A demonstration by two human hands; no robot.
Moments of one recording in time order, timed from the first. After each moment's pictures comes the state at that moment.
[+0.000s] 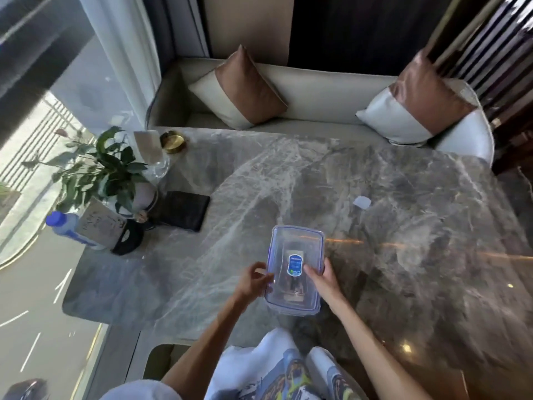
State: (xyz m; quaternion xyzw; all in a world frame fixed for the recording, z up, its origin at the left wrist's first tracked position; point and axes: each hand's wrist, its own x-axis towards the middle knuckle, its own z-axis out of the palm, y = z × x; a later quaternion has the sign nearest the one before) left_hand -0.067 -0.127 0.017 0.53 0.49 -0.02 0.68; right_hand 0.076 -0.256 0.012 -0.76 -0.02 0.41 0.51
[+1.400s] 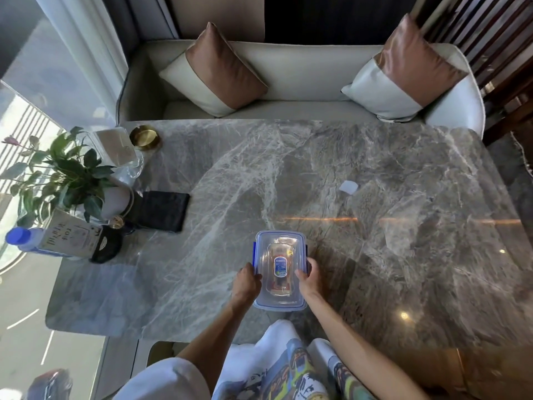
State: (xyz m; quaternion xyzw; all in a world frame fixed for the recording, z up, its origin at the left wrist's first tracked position) left_hand -0.031 -0.142 -0.021 0.74 0.52 -0.17 0.40; right_hand 0.073 -0.258 -0.029 -0.82 0.07 0.38 0.43
